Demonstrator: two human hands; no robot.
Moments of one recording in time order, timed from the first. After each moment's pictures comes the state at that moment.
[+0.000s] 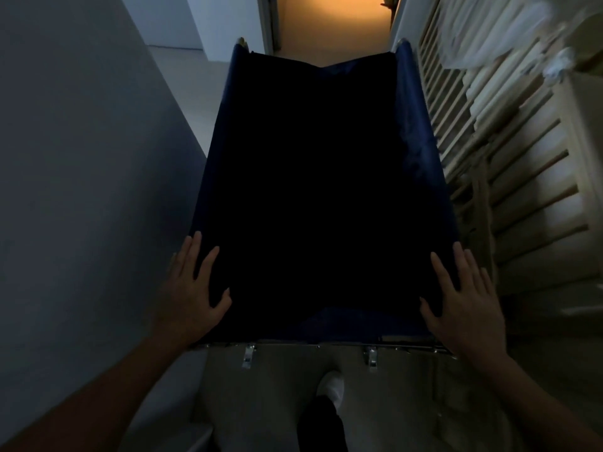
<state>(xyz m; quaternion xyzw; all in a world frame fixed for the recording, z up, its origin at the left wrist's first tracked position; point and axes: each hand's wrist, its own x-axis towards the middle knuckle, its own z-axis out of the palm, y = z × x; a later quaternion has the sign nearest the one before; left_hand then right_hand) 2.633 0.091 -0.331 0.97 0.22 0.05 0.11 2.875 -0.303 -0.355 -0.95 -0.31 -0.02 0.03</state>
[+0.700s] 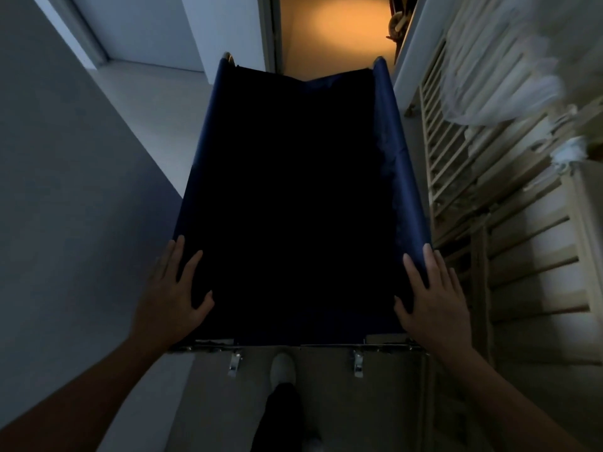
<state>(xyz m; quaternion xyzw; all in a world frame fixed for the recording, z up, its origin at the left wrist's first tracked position) 2.795 0.180 -0.335 0.96 0.25 0.03 0.09 3.064 -0.196 -0.352 -0.94 -0.35 -0.01 0.02</state>
